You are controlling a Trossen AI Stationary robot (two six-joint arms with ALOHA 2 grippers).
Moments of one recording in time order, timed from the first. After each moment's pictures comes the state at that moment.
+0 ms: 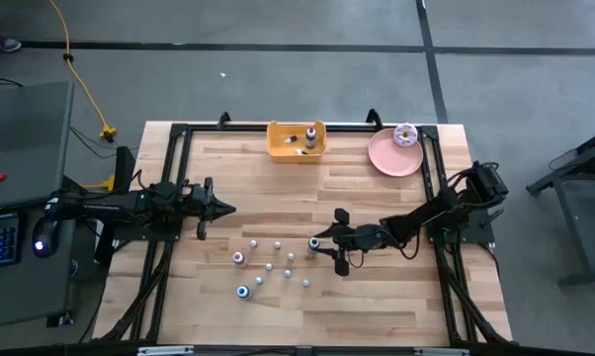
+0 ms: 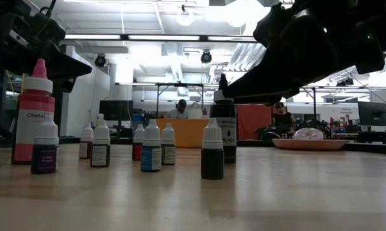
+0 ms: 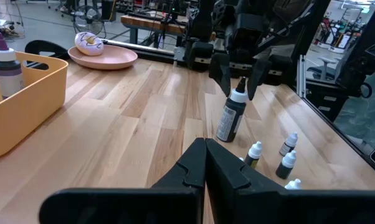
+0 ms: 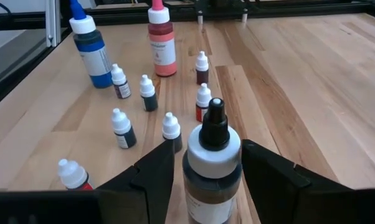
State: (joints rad) left arm -0.01 0.14 0.02 0.00 -0.01 -0.16; right arm 0.31 1.70 0.56 0.78 0.29 0.19
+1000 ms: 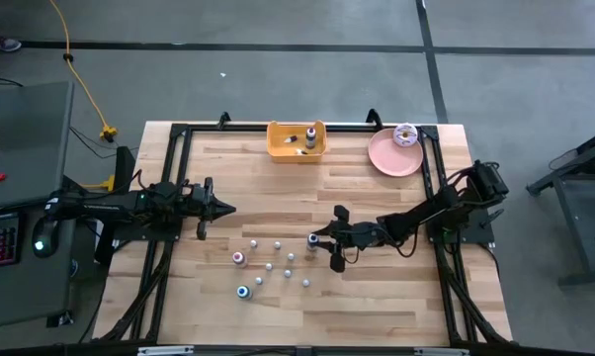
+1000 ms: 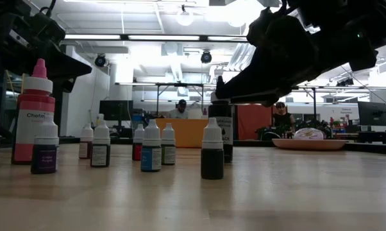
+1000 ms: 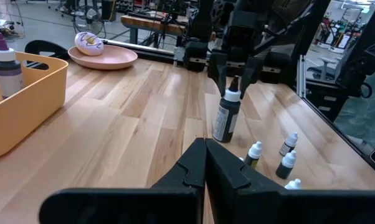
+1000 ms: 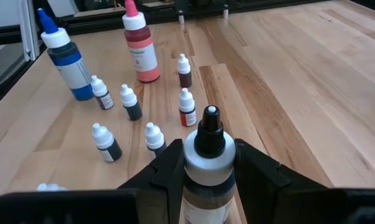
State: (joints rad) left arm -0.01 0.14 0.02 0.00 -0.01 -0.16; right arm 0.29 1.70 0.60 0.70 0.32 0.27
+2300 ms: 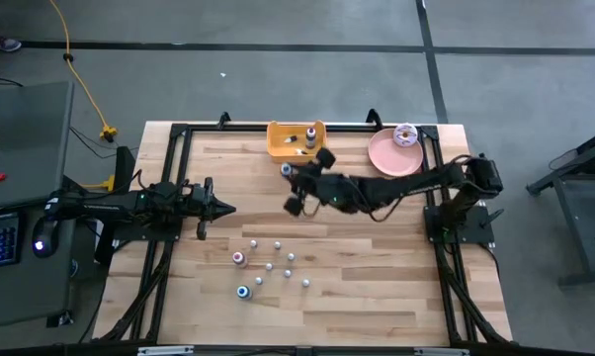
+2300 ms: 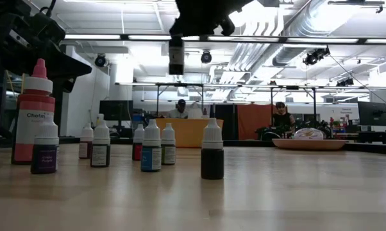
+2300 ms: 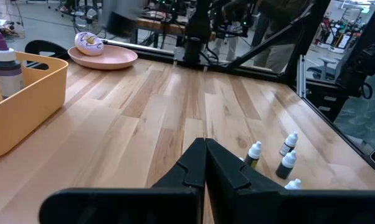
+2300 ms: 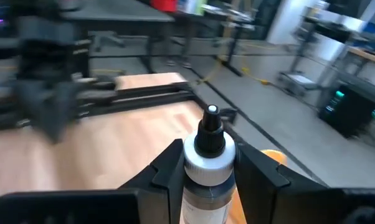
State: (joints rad) left arm -0.01 0.14 0.02 0.00 -0.01 -0.16; right arm 0.06 1.70 1.24 0.19 0.65 0.02
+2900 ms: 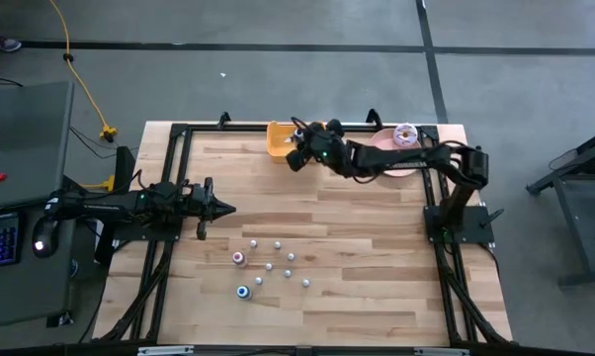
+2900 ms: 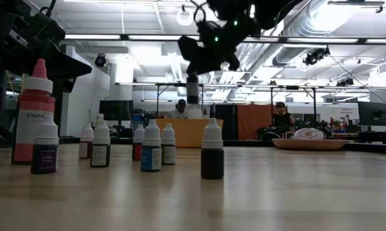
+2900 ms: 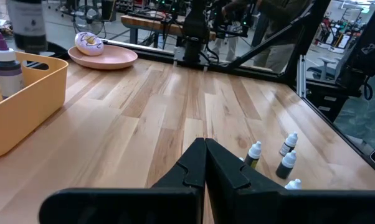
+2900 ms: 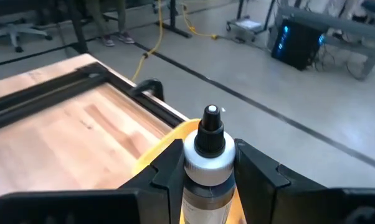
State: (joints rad) left arm -0.01 0.14 0.02 0.00 -0.01 -0.16; right arm -0.24 1.77 1.25 0.13 0.57 0.23
